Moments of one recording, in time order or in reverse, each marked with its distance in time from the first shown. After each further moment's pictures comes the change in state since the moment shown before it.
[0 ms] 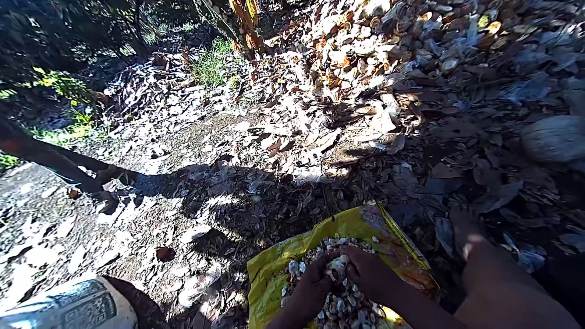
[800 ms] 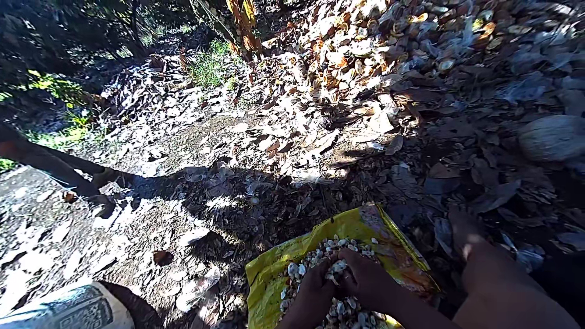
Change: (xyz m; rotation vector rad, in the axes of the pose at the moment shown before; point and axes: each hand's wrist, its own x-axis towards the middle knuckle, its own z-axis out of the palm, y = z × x) left_hand 0.001 -0.004 0.010 0.116 0.100 -0.015; right_hand -0.001 -0.005 0.005 -0.011 -0.026 0.034
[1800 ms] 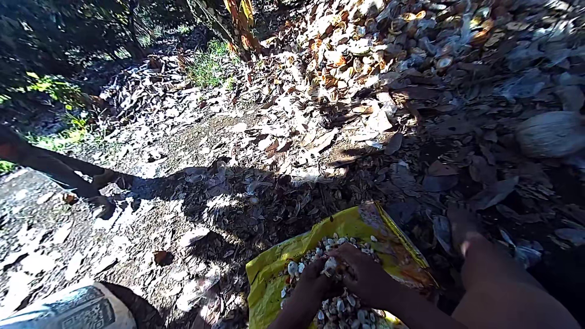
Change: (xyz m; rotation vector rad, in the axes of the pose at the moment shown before) left_hand -0.002 0.005 -0.002 -0.349 0.024 -0.166; right_hand 0.002 0.007 0.003 0.234 0.066 -0.136
